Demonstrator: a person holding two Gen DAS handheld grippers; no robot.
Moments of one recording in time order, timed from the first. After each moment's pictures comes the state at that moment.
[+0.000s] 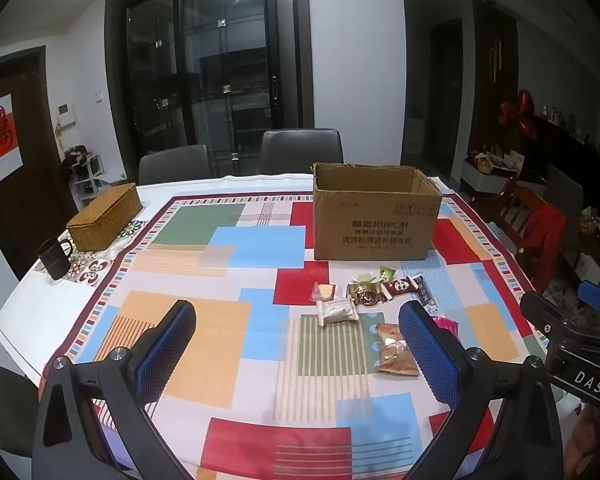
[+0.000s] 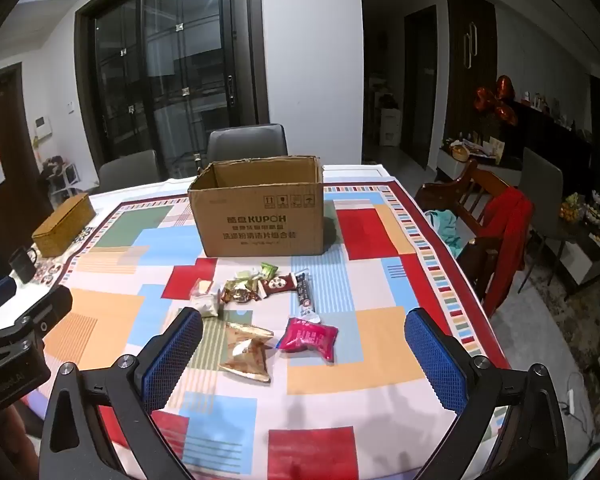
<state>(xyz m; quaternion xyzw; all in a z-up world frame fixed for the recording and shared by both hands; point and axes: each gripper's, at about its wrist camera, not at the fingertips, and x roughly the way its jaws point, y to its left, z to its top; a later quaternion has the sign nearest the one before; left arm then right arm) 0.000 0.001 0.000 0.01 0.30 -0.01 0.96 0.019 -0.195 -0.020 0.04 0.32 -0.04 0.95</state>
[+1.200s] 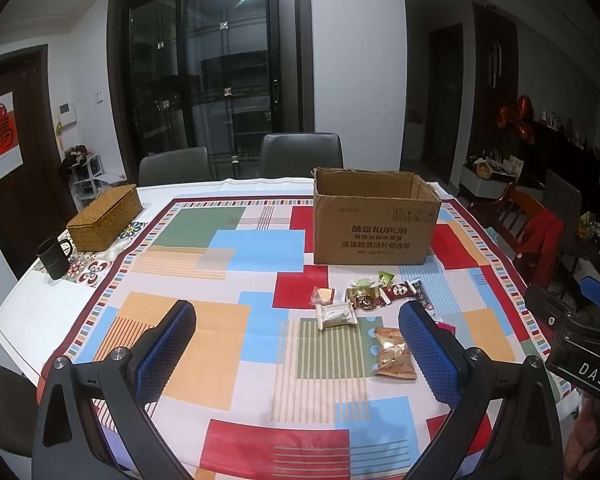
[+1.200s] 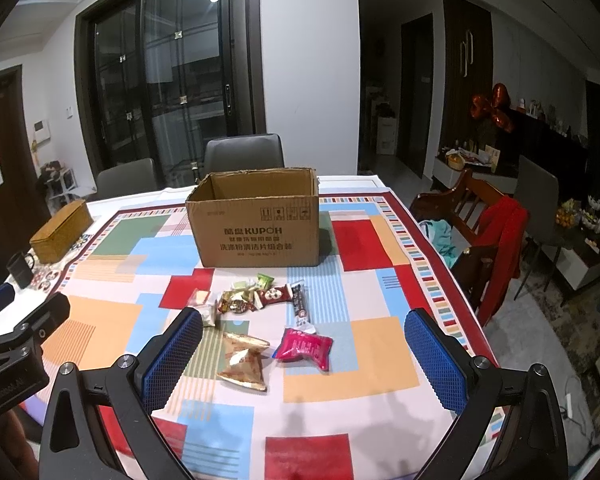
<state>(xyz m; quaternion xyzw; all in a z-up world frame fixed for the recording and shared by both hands) -0.002 0.005 0.007 0.01 0.29 -0.01 0.96 0.017 -0.199 -0.005 0.03 0.30 -0.05 0.95</state>
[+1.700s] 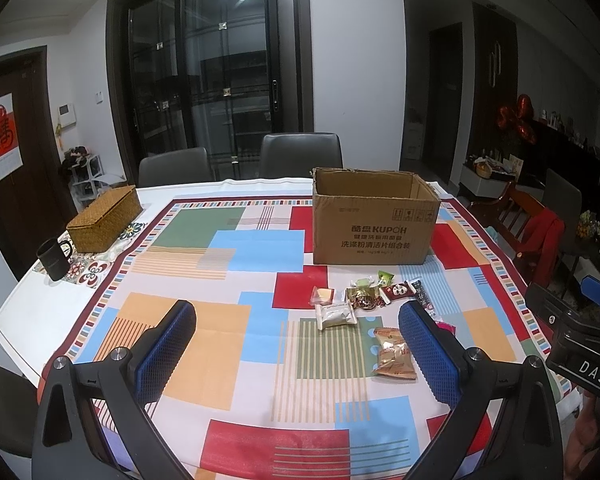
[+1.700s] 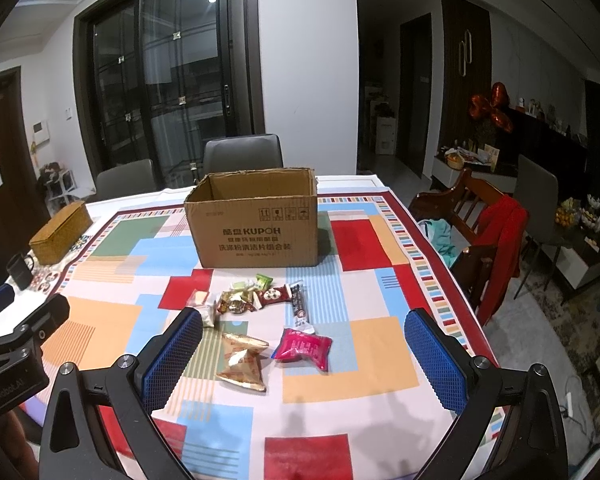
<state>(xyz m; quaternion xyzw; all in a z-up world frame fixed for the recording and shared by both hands) -0.002 0.005 0.006 0.02 0.29 -0.01 0.96 0.016 -0.199 -0.006 0.03 0.30 -0.05 0.95</state>
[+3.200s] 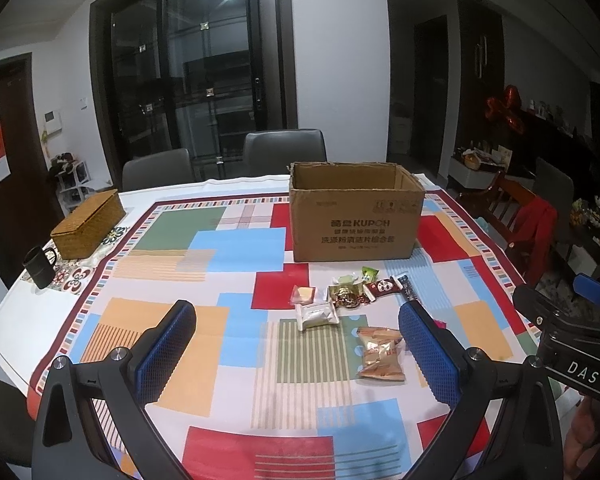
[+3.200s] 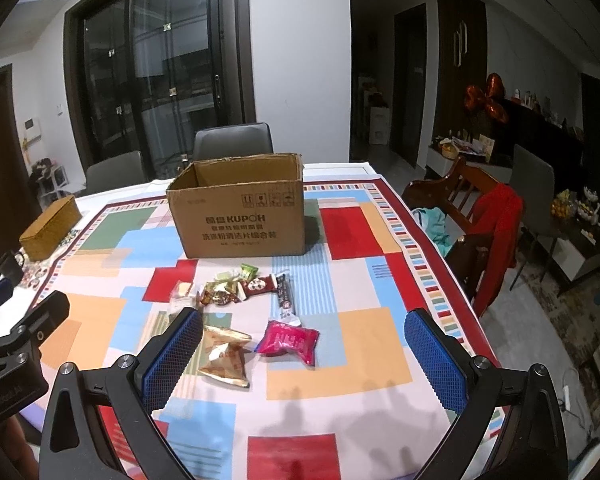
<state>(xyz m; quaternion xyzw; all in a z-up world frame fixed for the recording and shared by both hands) 0.011 -0.023 -0.010 0.03 0.30 -0.03 0.95 0.025 -0.216 -0.025 0.04 0.32 -0.06 0.95</state>
